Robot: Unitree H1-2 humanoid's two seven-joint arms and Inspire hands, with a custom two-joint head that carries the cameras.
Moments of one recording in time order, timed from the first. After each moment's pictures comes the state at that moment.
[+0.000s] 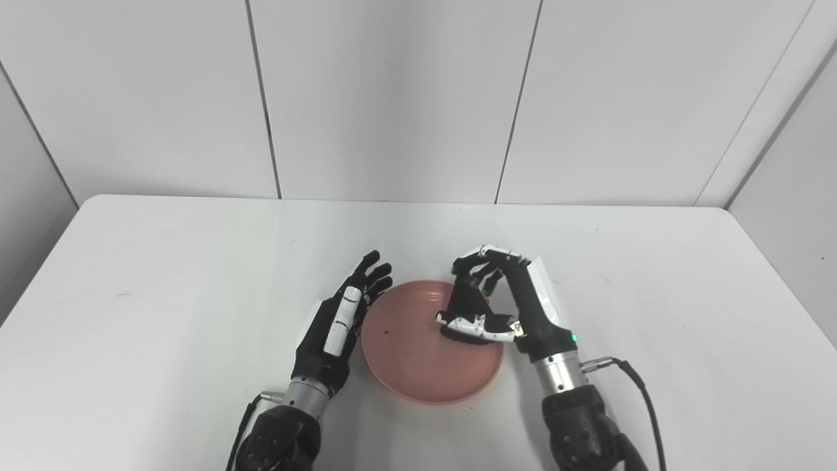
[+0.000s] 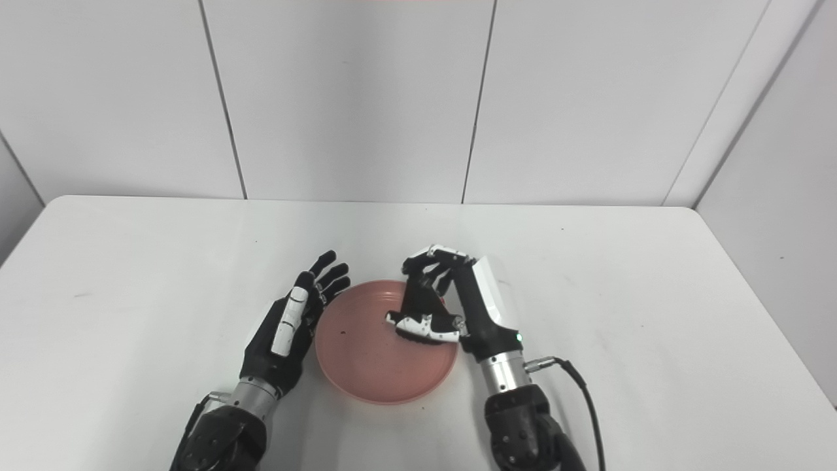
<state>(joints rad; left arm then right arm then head) -0.33 -0.09 -0.06 0.26 -0.15 -0.08 -0.18 -0.36 -0.12 0.18 0.15 -0.53 -0.30 -0.17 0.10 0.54</state>
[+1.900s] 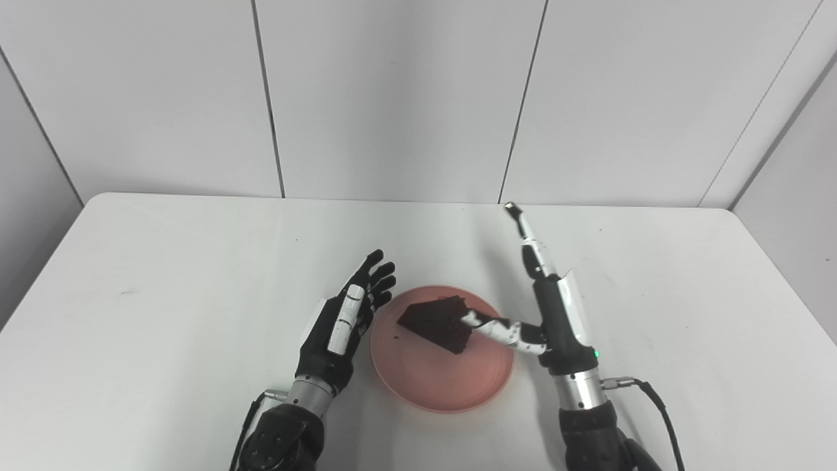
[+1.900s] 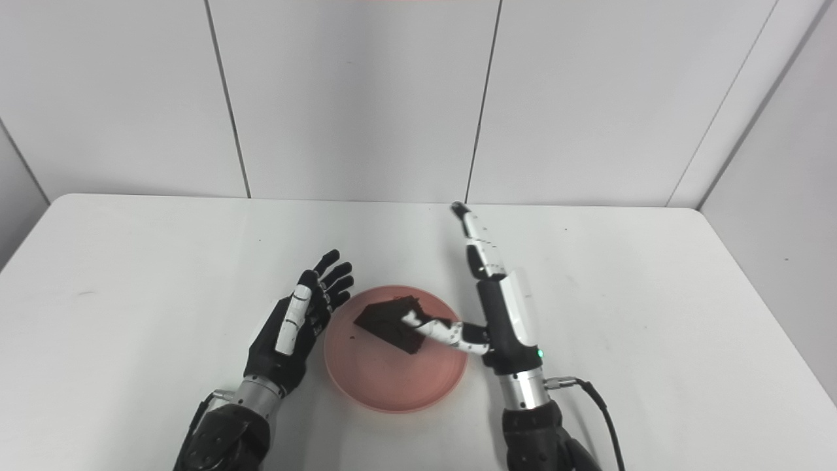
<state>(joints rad) -0.32 -0.08 -0.05 0.25 -0.16 -0.07 -0.19 -0.31 -0.24 0.26 0.15 -0.23 -0.32 -0.28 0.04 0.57</state>
